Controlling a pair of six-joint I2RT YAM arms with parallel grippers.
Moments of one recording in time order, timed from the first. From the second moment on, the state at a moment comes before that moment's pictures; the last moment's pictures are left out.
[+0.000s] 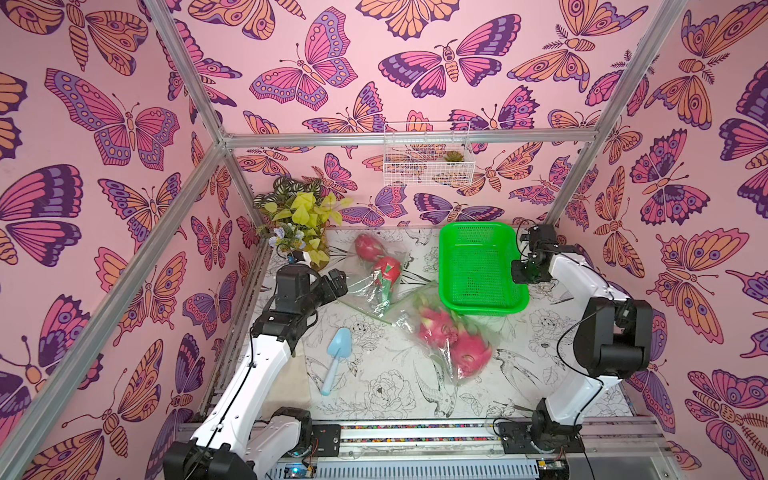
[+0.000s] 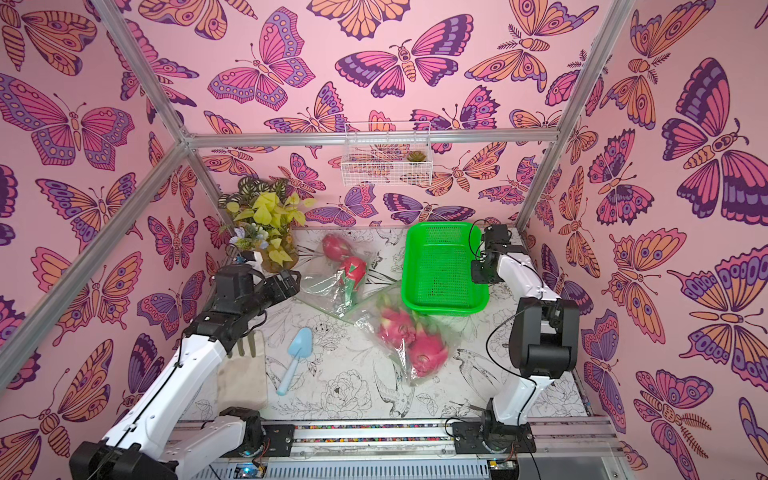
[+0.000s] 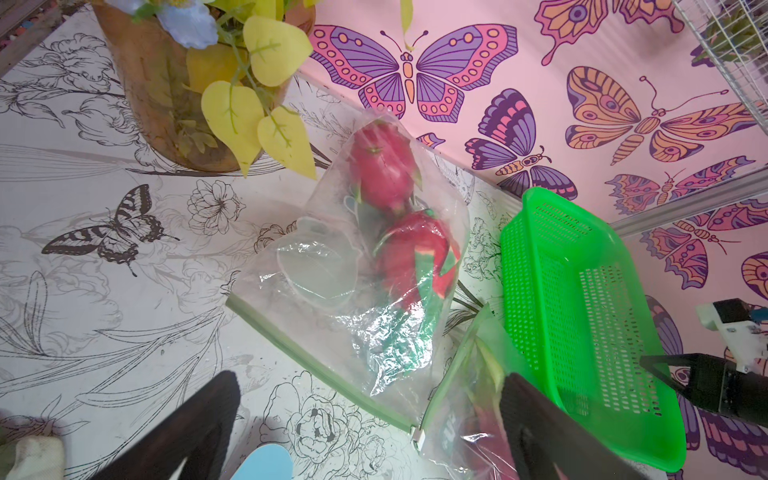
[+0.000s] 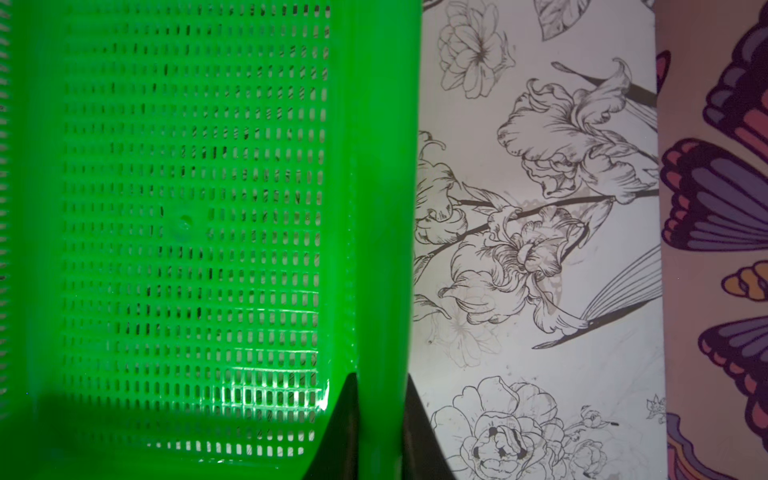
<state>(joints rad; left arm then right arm) -0.16 1.04 0.87 -0.37 0.10 -0.55 -0.05 1.76 1.37 -0.72 0.05 -0.05</state>
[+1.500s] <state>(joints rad) -0.20 1.05 0.90 -0.40 0.11 -0.55 -0.06 1.88 1.43 -0.66 -0.08 0.05</state>
